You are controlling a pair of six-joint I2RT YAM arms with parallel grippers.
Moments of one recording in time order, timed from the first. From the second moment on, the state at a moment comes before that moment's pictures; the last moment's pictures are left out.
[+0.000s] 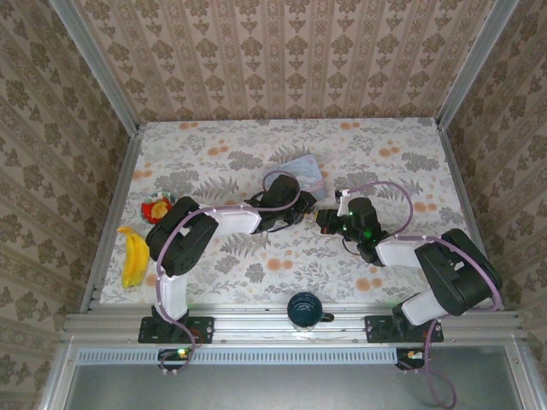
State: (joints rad) left arm -0.85 1.94 1.11 0.19 0.17 -1.46; right arm 0.41 1.48 0.43 0.58 -0.23 0.57
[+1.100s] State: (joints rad) left arm -0.85 1.94 1.12 0.16 0.19 -1.43; right arm 0.34 1.54 0.49 0.54 -0.38 0.66
